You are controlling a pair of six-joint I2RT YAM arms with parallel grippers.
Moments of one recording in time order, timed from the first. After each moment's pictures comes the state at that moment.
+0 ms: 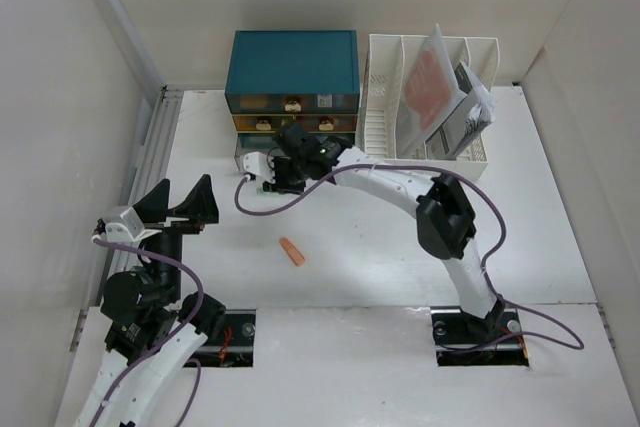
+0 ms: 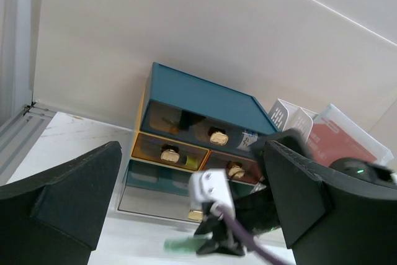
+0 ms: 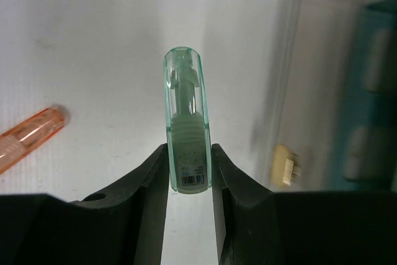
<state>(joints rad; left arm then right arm) -0.54 0.07 0.57 -0.06 -0.49 -0.22 0.91 2.21 1.95 -0.67 -0.31 -0.75</state>
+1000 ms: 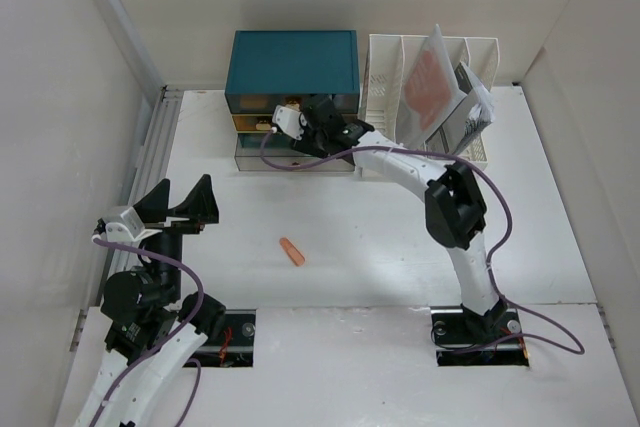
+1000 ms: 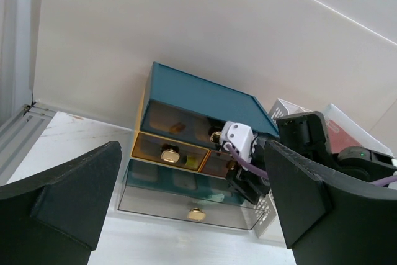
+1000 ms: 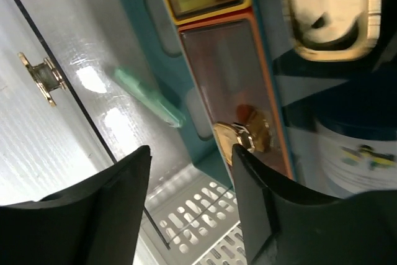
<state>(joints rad) -0.54 0.07 0.57 -0.07 -0.49 -0.22 0.76 2.15 1.90 -0.43 0.21 -0.70</state>
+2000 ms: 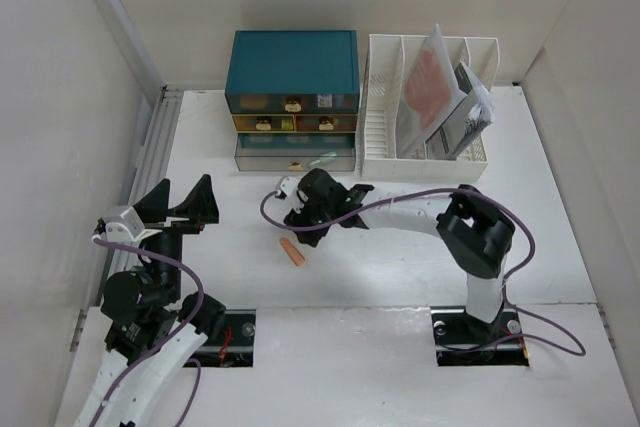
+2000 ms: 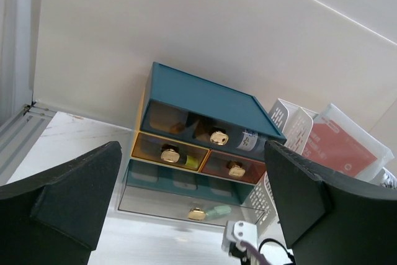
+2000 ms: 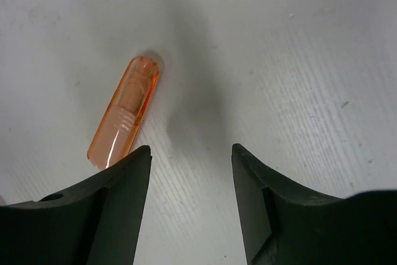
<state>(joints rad) -0.54 0.07 0.57 -0.07 -0.49 -0.22 0.97 1.90 1.26 -0.27 -0.19 -0.10</state>
